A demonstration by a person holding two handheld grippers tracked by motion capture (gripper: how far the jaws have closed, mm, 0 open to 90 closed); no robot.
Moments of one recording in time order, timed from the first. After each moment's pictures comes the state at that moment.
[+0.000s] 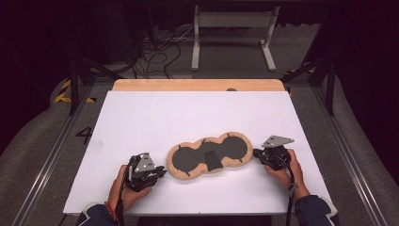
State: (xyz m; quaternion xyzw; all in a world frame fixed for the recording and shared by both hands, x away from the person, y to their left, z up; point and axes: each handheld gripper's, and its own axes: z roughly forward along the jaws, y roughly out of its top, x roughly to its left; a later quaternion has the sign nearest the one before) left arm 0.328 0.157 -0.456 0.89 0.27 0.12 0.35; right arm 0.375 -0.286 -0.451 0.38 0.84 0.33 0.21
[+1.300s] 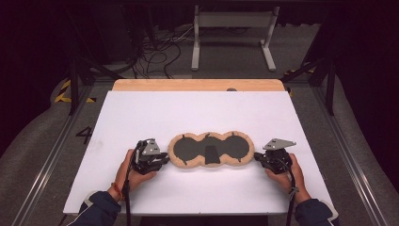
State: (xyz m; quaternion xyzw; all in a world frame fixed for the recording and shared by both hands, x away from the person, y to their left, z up) left arm 0.385 0.155 -0.462 0.89 0.27 0.11 0.36; right arm 0.363 -0.286 -0.451 0.40 0.83 0.33 0.19
